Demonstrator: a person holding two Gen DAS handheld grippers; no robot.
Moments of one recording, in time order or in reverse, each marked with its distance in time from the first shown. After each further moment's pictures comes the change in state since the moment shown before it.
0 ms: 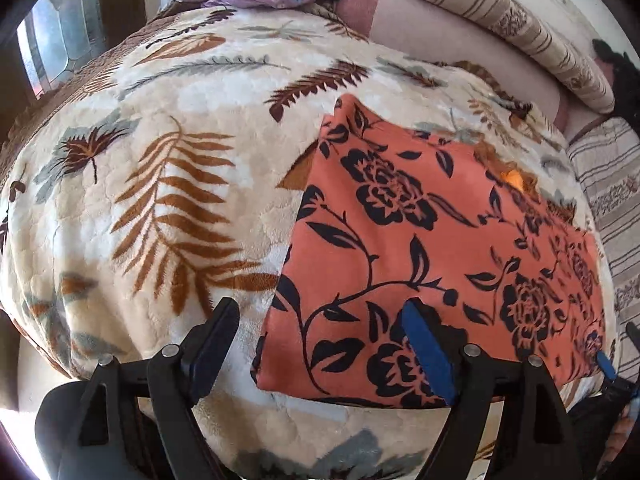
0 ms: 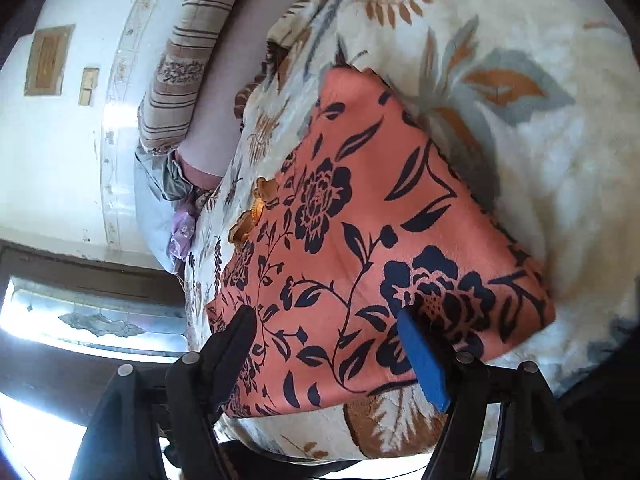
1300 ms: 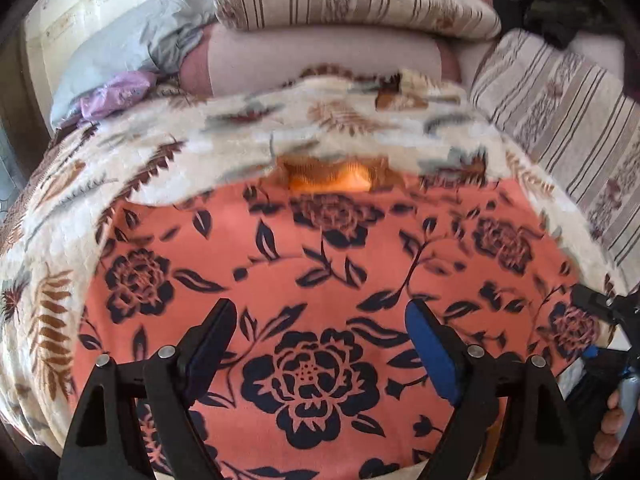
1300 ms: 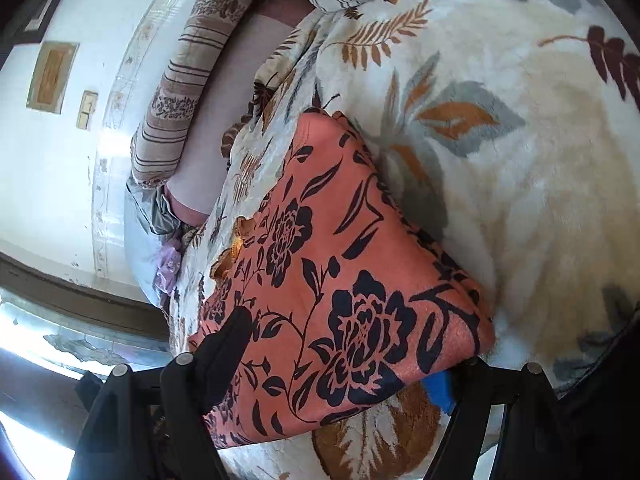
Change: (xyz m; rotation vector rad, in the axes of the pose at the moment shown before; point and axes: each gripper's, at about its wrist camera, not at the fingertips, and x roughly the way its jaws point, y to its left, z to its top) left arm 0.033 -0.185 -0.019 0.418 -0.080 -0.056; right arm 0.016 -0.016 0.005 0.021 -0.139 -0.109
